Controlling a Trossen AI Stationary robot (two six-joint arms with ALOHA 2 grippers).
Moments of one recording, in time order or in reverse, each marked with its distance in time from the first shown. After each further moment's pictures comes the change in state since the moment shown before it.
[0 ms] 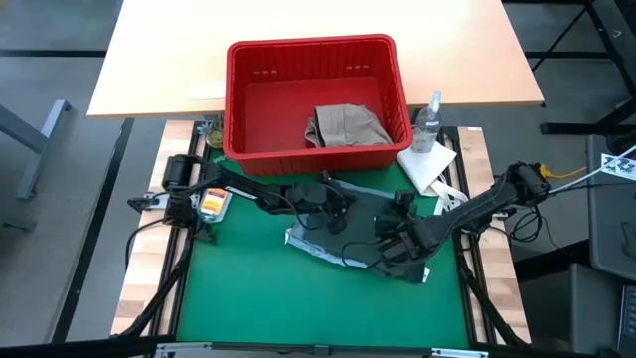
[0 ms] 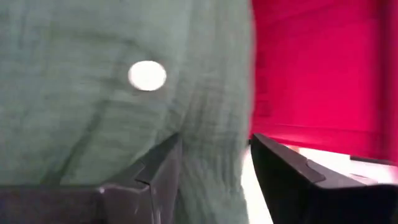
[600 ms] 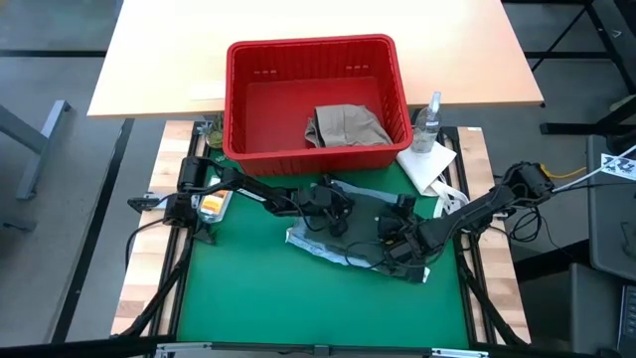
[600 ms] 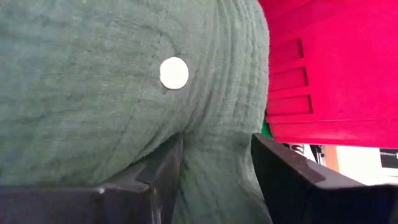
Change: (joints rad) left arm 0.022 0.132 0.003 0.015 0.002 -0.005; right arm -0.003 0.002 -0.287 0.360 0.000 0.001
